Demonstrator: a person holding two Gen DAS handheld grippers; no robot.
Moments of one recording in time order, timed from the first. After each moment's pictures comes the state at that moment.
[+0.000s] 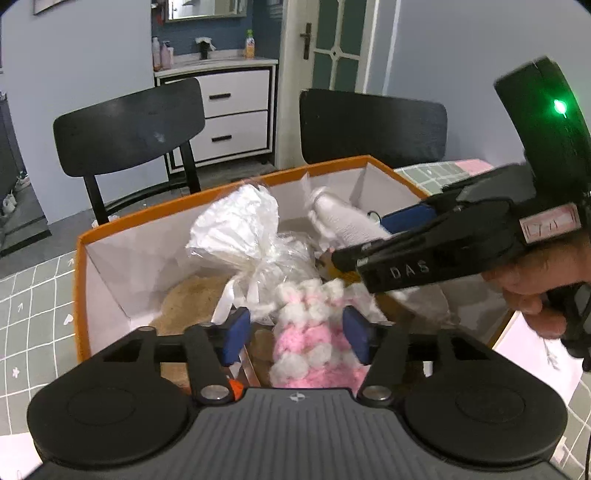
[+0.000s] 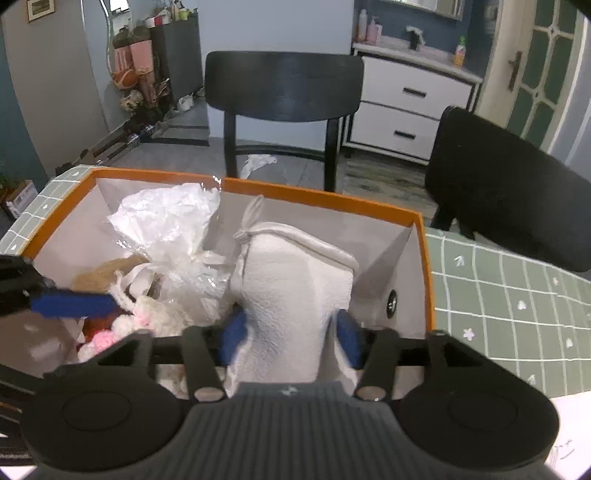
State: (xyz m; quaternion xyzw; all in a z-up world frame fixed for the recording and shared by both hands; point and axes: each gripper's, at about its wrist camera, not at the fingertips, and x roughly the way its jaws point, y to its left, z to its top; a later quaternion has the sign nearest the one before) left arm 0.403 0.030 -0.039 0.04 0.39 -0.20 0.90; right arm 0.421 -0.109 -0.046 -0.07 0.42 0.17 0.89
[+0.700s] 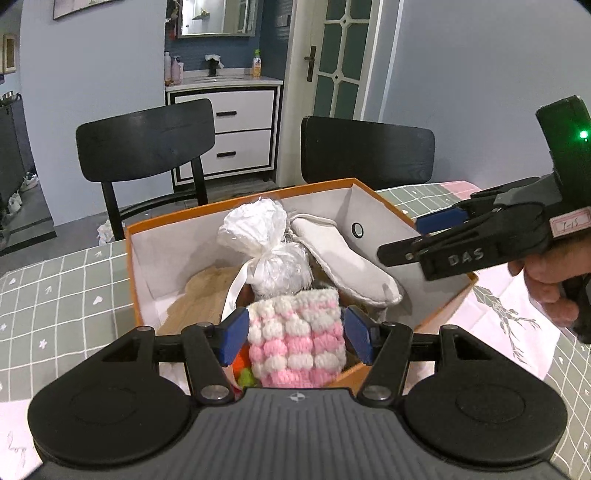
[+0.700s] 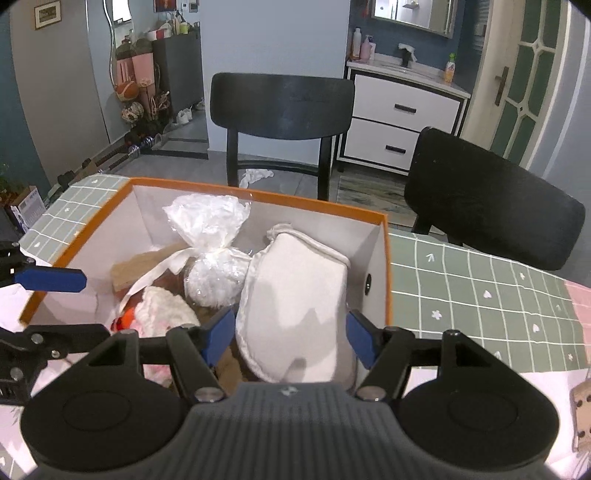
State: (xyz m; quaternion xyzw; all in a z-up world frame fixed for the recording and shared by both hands) left arm 0.345 0.057 -0.003 0.02 0.36 -0.20 0.91; right arm 0.360 -0.128 0.000 -0.07 0.40 0.17 0.90
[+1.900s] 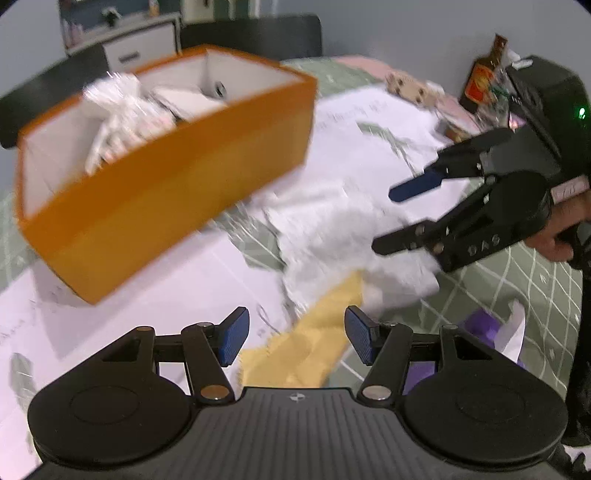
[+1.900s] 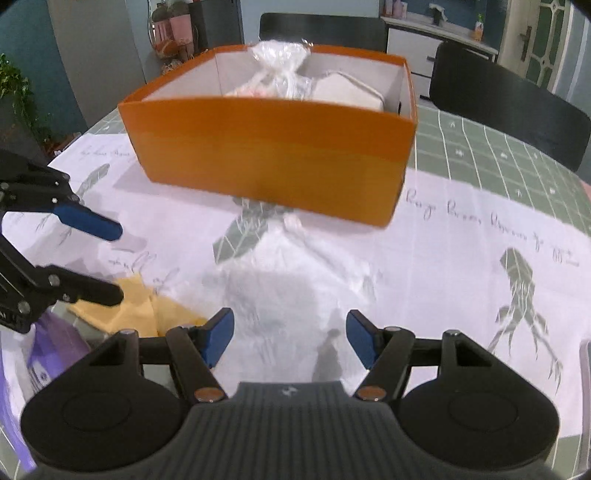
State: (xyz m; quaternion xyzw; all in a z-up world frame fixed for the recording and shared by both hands) left arm 0.226 0.004 -0.067 0.12 0.46 -0.32 0.82; right arm 0.183 -0.181 -0.074 -0.07 0.46 0.23 0.85
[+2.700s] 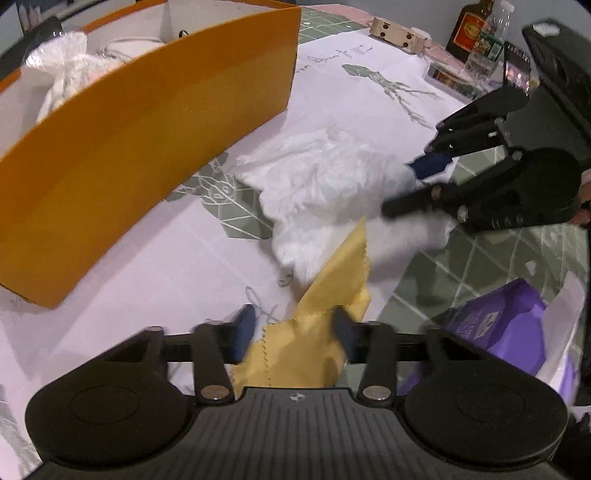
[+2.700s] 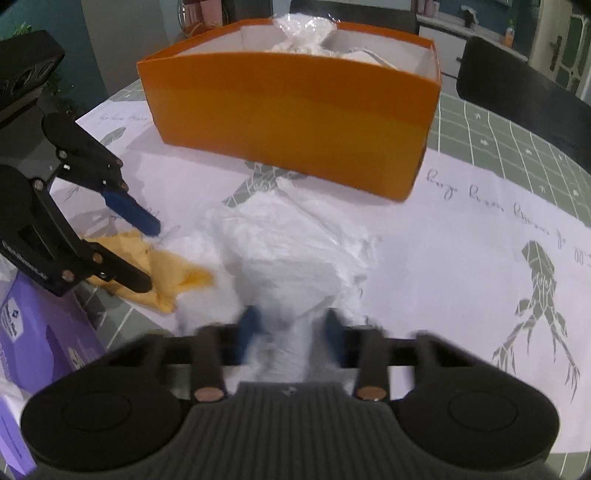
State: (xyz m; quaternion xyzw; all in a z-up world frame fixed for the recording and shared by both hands) left arm 0.257 -0.011 -0.098 0.17 0.51 -0.35 0.77; right arm 0.179 -0.188 -0.096 -0.10 0.46 0.27 0.84
